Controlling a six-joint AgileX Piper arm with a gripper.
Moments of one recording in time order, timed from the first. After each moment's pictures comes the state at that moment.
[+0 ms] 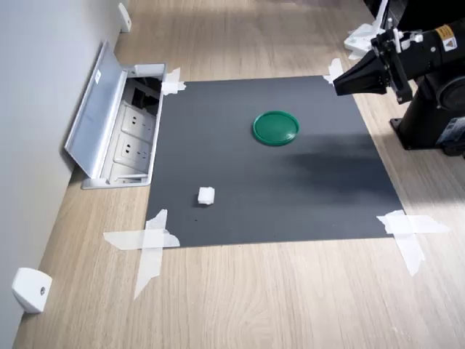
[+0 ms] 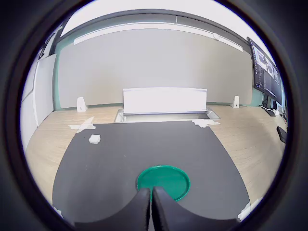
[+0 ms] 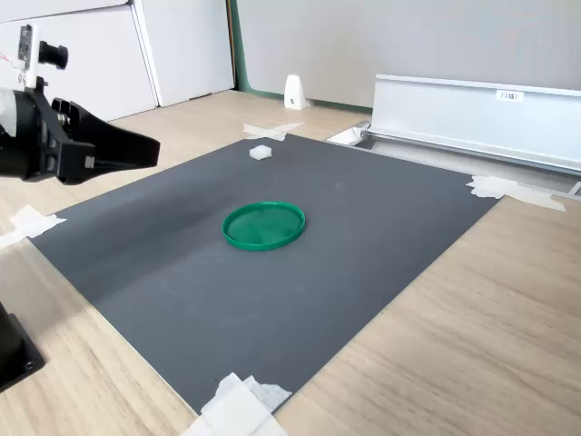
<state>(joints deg) -6.4 -0.6 -3.1 7.0 25.3 -6.2</state>
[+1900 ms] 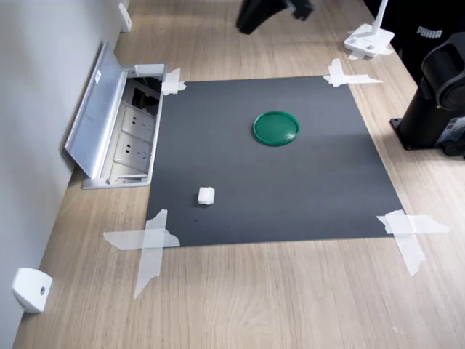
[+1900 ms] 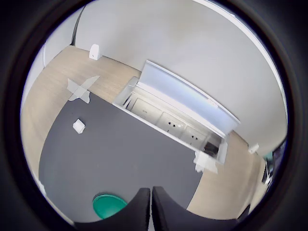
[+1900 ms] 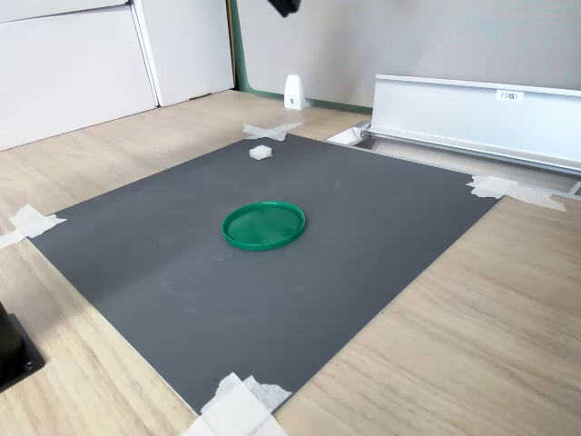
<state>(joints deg) -5.7 75.8 -67.9 1.6 47.3 -35.6</state>
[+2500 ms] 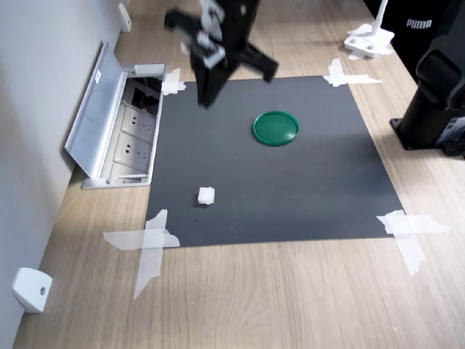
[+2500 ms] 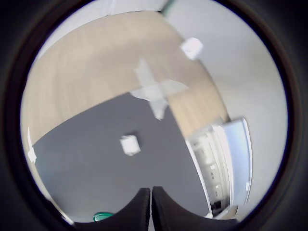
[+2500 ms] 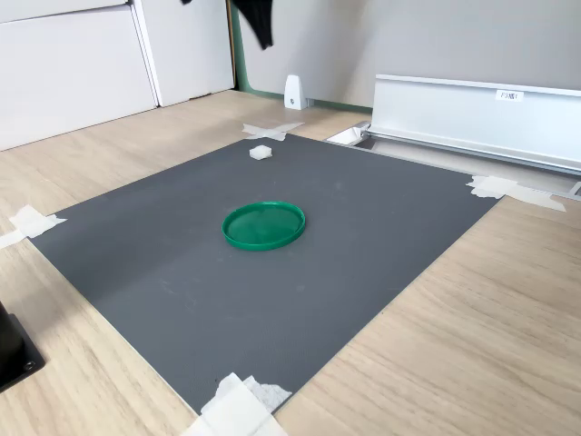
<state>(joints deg) 14.4 94.6 -82.0 -1.7 55.6 -51.3</state>
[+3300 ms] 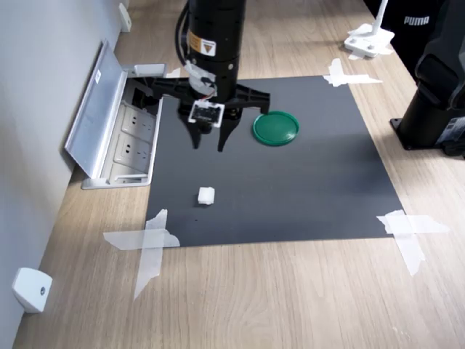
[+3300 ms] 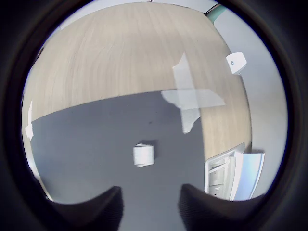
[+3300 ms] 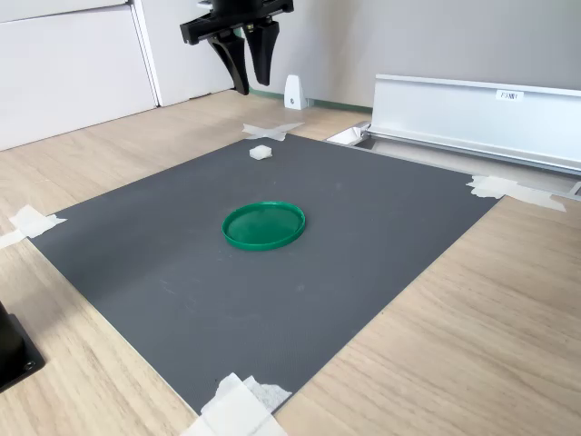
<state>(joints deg) 15.8 104.6 -89.7 0.0 60.5 -64.1</state>
